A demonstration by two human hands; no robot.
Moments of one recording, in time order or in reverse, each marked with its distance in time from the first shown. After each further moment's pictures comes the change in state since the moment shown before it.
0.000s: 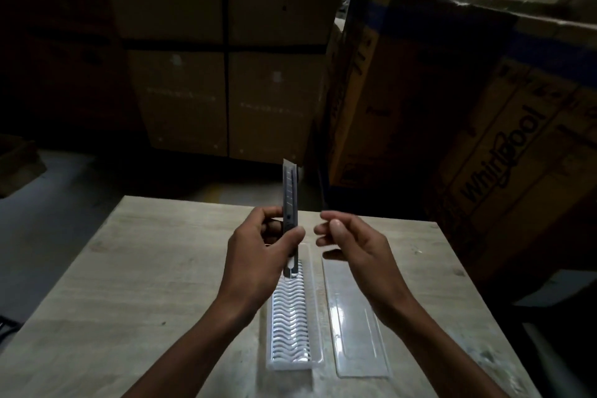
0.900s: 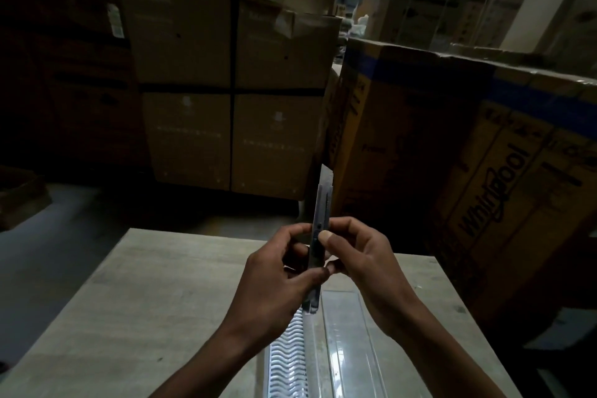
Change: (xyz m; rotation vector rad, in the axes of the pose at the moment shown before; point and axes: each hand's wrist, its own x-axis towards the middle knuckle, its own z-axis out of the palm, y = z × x) left_hand -0.025 0.053 -0.004 0.044 -0.188 0.213; right_hand 0.000 -0.059 -0.011 0.160 -0.076 -0.040
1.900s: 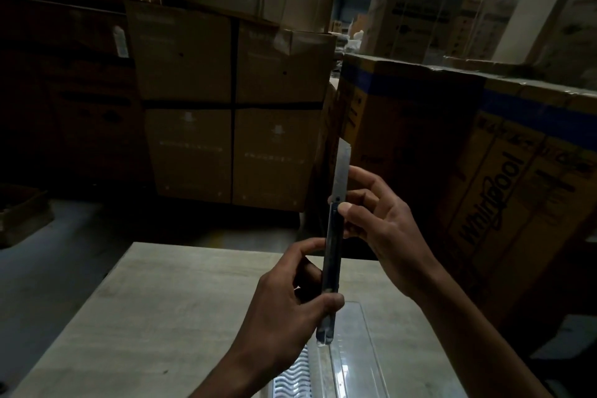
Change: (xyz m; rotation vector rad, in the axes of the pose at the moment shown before) left_hand -0.022 0.018 0.001 -0.005 -0.068 0.012; right_hand 0.020 -0.045 -0.025 -0.095 -0.001 -0.194
